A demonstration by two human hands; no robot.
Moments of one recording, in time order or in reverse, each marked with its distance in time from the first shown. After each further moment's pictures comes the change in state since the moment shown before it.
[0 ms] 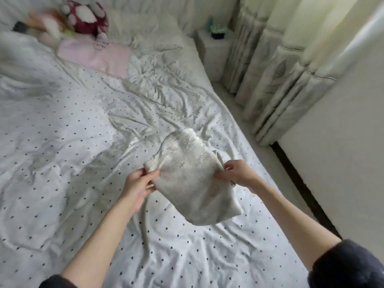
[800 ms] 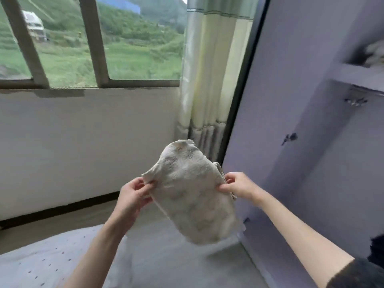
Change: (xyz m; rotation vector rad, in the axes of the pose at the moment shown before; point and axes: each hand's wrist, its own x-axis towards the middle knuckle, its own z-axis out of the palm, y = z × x) left_hand -0.438 -0.155 0.245 0.582 -1.627 -0.021; right_hand -0.667 0.200 0.103 0.767 1.273 0.783
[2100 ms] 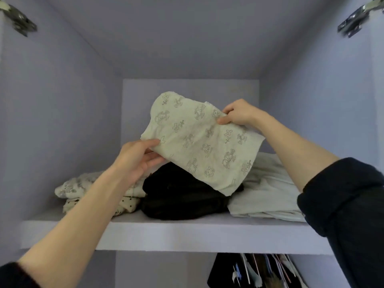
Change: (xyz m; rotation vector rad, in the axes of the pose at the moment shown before) left_hand 0.014 0.221 0.835 -0.308 -1.308 0.088; right_hand -0.246 0.006 -0.722 -0.460 1.389 0.226
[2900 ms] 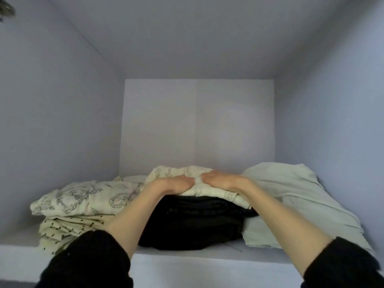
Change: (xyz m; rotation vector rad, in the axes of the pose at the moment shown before) left_hand 0.135 -0.091 0.033 1.506 -0.470 -0.077; right_hand 0.032 0.061 0.135 -0.351 -0.479 -0.022
